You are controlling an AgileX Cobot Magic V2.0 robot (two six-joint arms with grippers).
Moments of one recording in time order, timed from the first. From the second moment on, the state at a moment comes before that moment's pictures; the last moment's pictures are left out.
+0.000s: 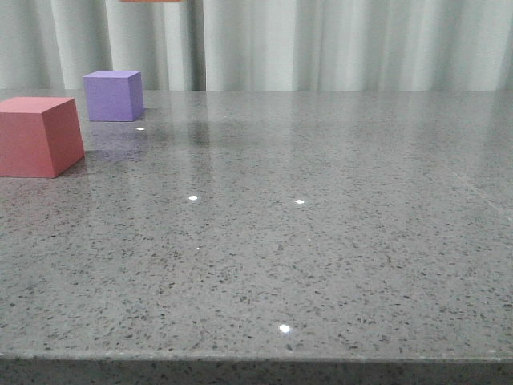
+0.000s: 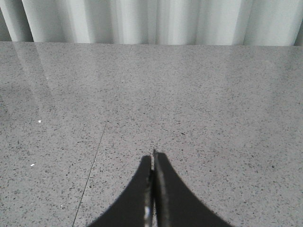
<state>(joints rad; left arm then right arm) -0.56 1.74 -1.85 0.32 1.03 -0.43 0.09 0.43 -0.39 -0.20 0.26 0.22</state>
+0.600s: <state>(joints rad) -0.23 1.68 -1.59 0.09 0.86 -0.17 0.09 0.43 -0.39 -0.20 0.26 0.22</state>
